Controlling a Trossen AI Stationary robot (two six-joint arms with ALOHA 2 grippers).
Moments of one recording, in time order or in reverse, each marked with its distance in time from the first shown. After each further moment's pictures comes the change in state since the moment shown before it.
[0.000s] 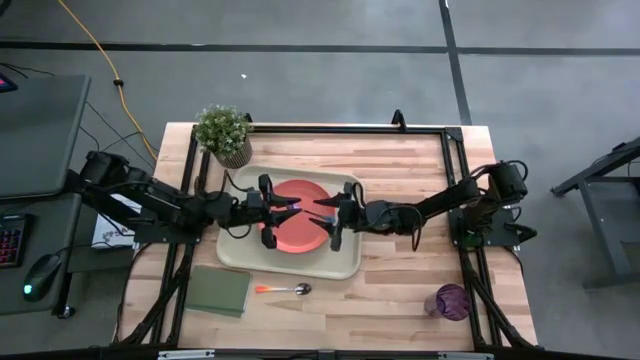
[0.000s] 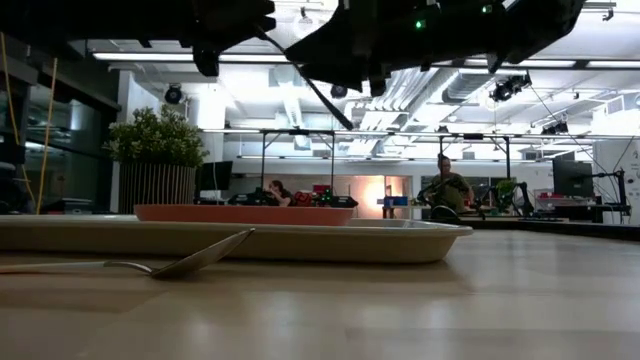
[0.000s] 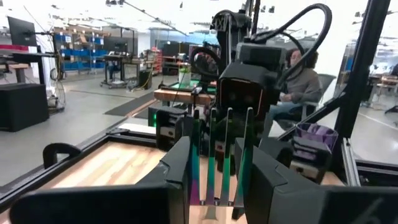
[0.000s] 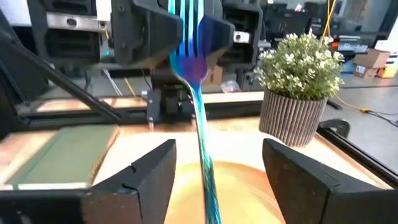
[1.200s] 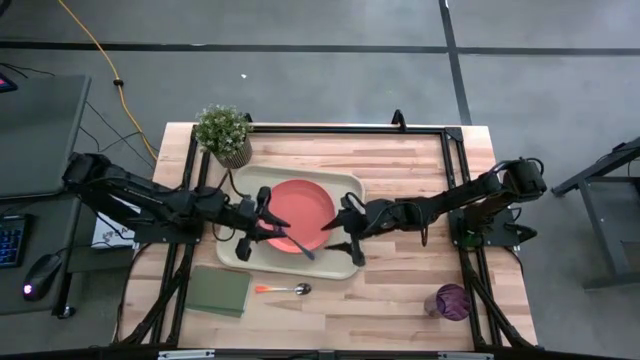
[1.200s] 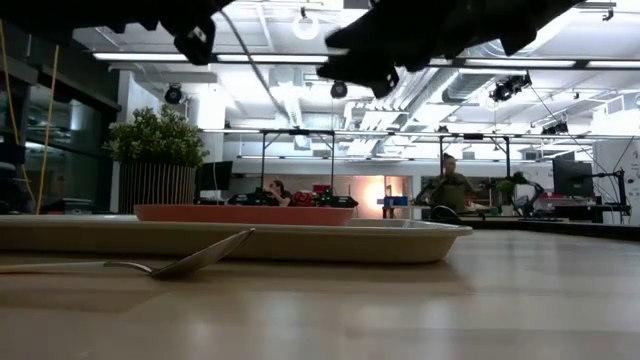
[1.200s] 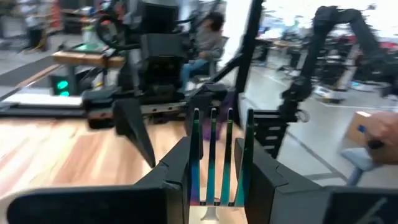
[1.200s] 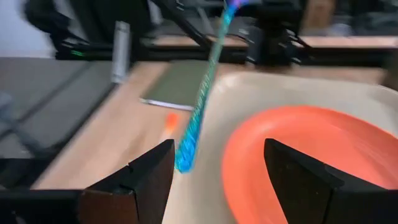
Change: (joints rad) left arm -0.001 -0.211 0.000 -0.348 0.415 -0.081; right arm 0.000 -0.144 0.000 -0.389 -0.437 0.064
